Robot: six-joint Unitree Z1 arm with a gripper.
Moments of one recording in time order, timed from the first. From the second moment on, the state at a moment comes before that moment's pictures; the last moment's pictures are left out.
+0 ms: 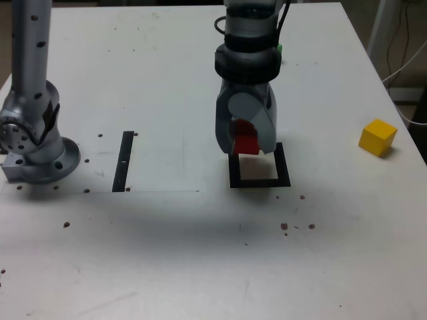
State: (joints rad) arm -0.05 1.92 -1.40 1.08 -0.04 0.12
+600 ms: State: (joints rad) arm -0.05 1.98 -1.38 0.99 -0.08 0.14
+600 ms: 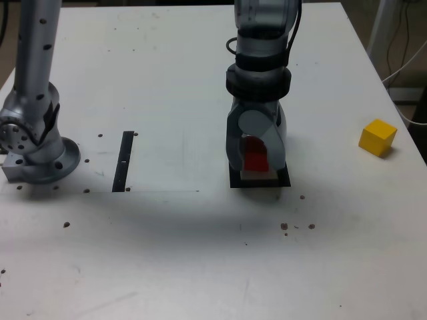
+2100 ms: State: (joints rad) arm -0.03 2.11 -1.99 1.53 0.16 0.41
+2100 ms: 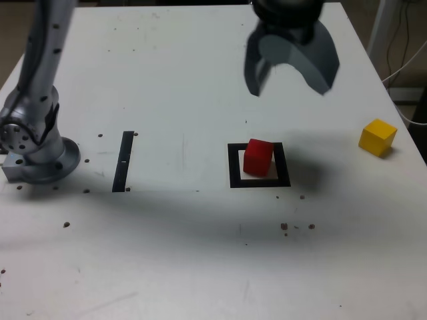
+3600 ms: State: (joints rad) arm 0.03 2.70 -2.83 1.62 0.16 0.82
